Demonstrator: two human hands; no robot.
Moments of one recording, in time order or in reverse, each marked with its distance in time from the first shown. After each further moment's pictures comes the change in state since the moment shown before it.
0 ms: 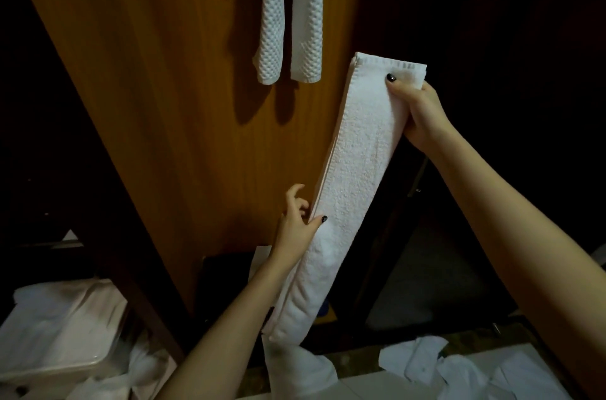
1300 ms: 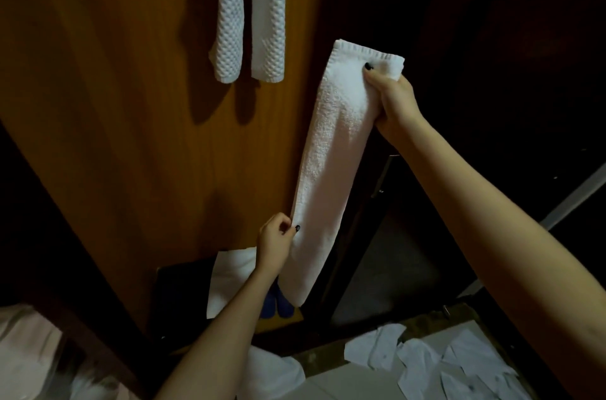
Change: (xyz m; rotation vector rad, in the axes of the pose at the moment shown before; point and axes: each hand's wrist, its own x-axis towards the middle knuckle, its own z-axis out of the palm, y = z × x) left_hand 0.023 -0.046 0.043 0.072 -0.018 -0.075; right_hand 0.013 -0.017 0.009 0.025 0.174 -0.005
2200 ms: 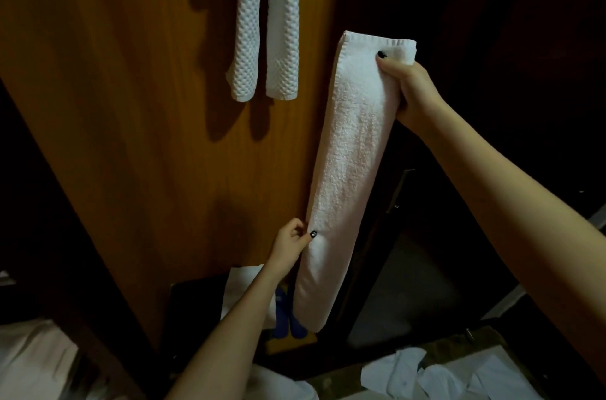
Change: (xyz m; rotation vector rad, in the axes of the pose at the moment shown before) left_hand 0.016 0.017 -0.020 -0.320 -0.253 -0.084; right_hand 0.019 -0.033 0.005 -0.063 -0.105 0.011
